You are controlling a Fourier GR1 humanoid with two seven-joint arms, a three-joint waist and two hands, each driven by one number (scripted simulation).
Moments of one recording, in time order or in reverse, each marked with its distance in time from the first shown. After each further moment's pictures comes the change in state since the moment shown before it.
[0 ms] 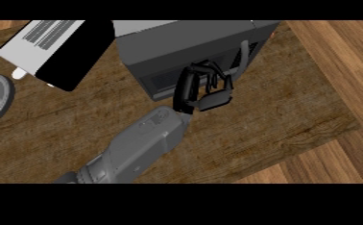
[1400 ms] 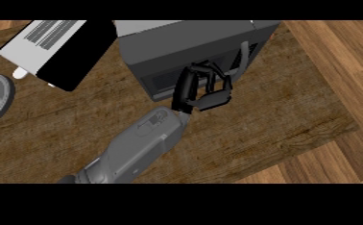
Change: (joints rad) left arm 0.029 0.000 0.051 -0.038 -0.133 0.005 0.148; right arm 0.114 0.176 0.108 -0.117 0.009 -0.033 -0.017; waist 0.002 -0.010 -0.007
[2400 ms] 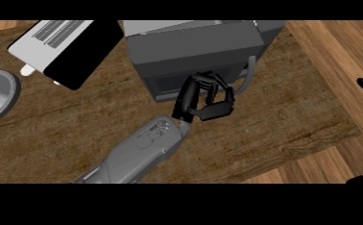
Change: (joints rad) left arm 0.064 0.000 -0.020 -0.072 -0.181 0.037 0.161; right arm 0.097 0.099 0.063 -0.038 0.109 -0.038 -0.073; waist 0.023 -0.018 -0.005
